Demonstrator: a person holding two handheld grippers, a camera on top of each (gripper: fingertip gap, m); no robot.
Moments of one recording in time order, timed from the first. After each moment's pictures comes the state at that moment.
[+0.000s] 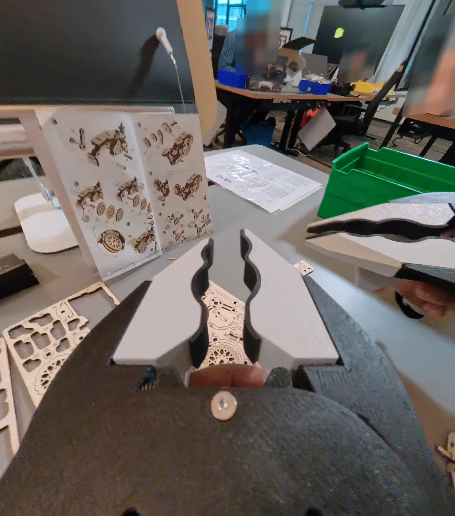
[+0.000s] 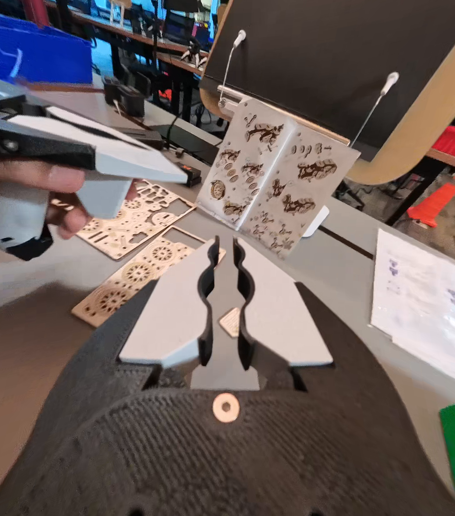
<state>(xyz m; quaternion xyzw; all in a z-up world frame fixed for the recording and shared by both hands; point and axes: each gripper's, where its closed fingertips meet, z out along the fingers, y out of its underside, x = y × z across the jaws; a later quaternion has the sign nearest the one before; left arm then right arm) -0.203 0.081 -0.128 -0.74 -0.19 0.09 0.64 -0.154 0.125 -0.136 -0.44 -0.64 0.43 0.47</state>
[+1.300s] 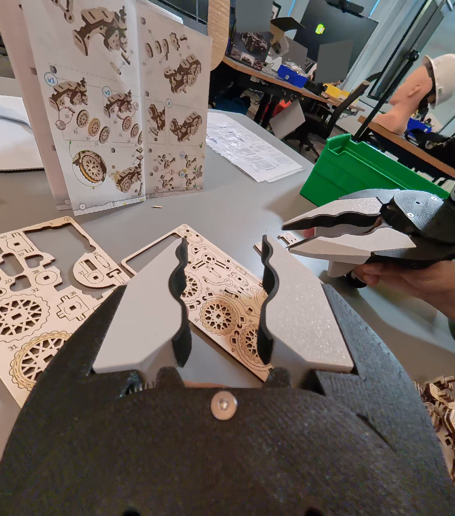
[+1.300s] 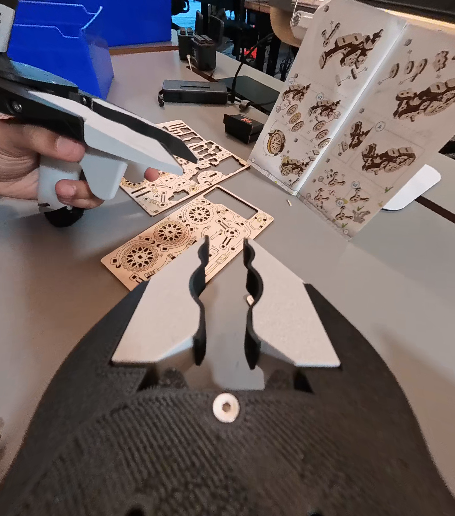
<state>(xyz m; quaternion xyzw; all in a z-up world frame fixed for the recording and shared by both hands) -0.203 0.063 -0.174 -0.75 -0.24 -0.03 0.62 -0.160 0.114 -0.187 -0.41 -0.71 0.47 0.32</state>
